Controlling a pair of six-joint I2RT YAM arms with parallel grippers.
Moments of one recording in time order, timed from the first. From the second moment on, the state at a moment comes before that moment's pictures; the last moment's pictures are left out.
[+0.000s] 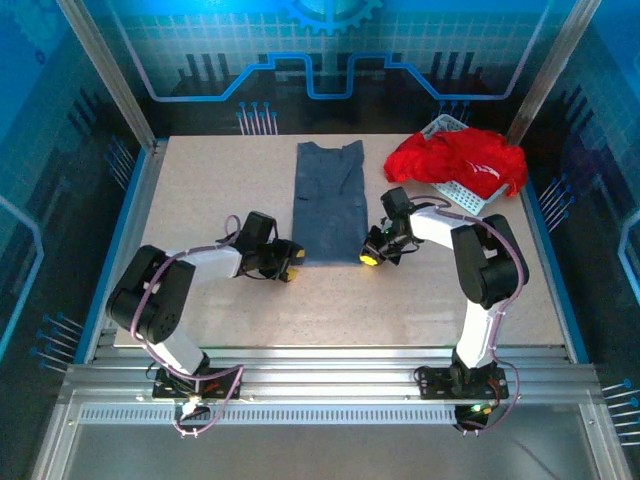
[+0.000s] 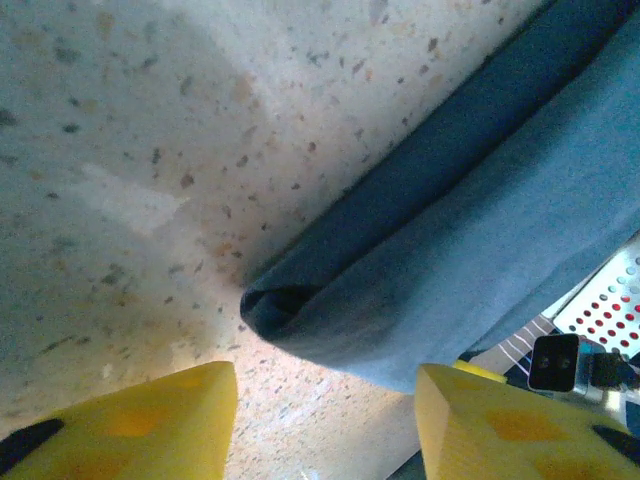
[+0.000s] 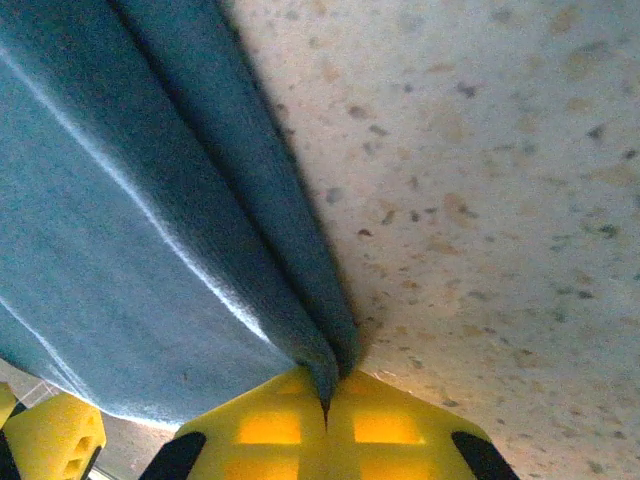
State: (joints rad) left arm -0.37 1.66 0.75 -0.05 0.42 -1.54; right arm 0.34 1.90 1.14 -0.56 -0.48 0.84
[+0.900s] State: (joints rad) left arm -0.45 1.42 0.70 -0.30 0.35 -1.35; right arm 0.45 1.65 0.95 -0.61 -0.45 0.85
